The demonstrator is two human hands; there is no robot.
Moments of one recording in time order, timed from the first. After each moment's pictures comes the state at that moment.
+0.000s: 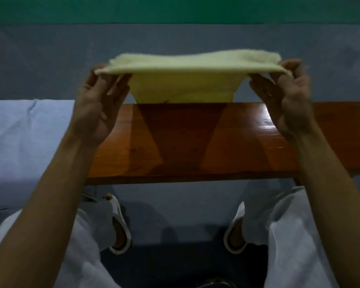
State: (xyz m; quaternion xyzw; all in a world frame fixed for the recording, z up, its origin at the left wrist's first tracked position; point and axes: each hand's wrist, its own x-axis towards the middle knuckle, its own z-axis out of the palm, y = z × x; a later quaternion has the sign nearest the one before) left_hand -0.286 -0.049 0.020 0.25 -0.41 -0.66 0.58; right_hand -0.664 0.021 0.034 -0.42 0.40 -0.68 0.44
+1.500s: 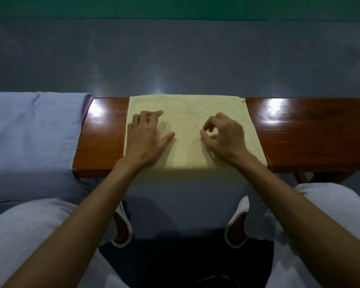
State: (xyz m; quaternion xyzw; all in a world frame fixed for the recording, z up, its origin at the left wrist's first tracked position) left_hand -0.335 -0.005 -0.072 0.57 -0.79 -0.12 0.18; right_hand -0.571 0.034 -0.063 -0.71 0.64 -0.30 0.06
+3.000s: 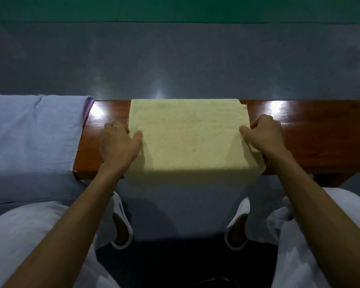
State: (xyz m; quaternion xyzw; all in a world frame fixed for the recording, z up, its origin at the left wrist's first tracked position) left_hand -0.294 -0.006 -0.068 0.73 -0.63 -0.13 0.23; right_hand -0.654 0.035 -0.047 -0.48 0.84 -0.21 0.14
